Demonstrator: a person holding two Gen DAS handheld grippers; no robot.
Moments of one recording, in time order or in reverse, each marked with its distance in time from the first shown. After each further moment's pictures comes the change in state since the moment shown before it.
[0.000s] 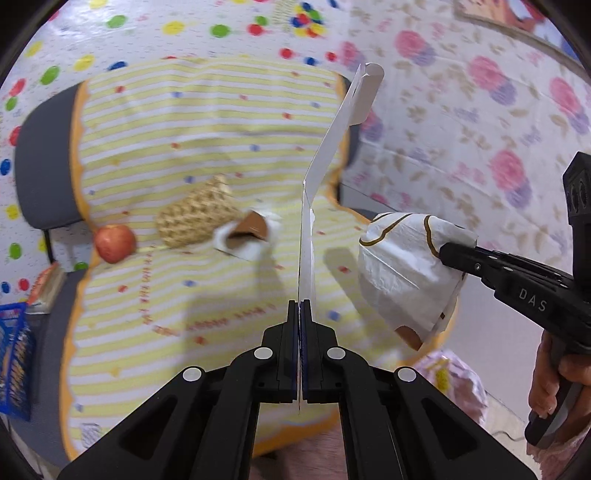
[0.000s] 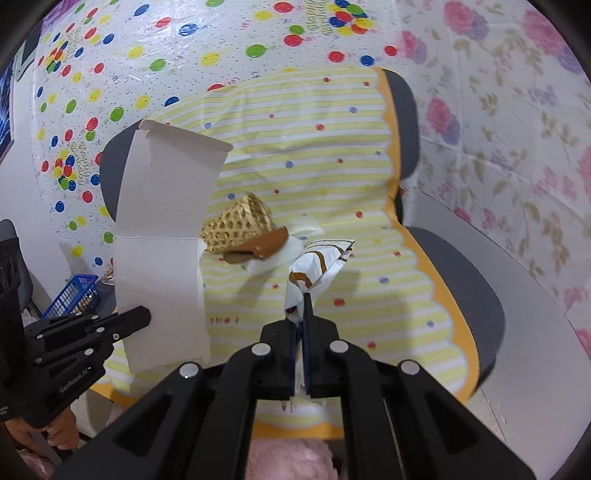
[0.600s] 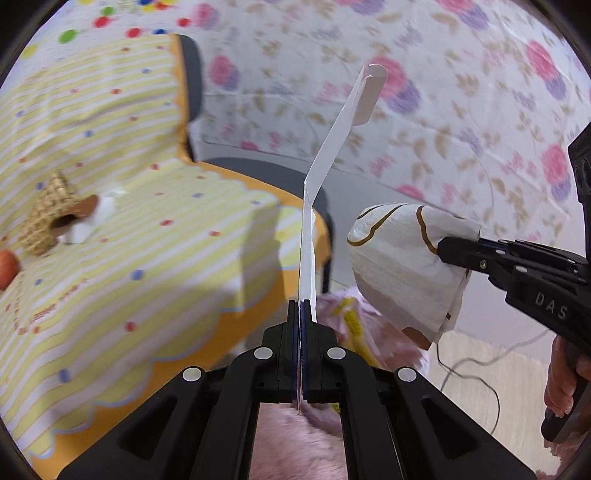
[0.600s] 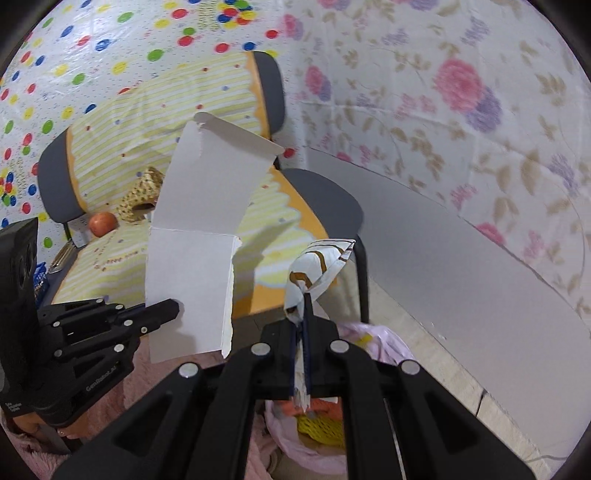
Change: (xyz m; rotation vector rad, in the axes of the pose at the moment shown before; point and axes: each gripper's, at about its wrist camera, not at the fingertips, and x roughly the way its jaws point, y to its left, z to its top) left arm 0.039 -0.146 -0.055 0.267 0.145 -0.301; right arm -0.098 -0.080 -0.110 0.190 0.079 -0.276
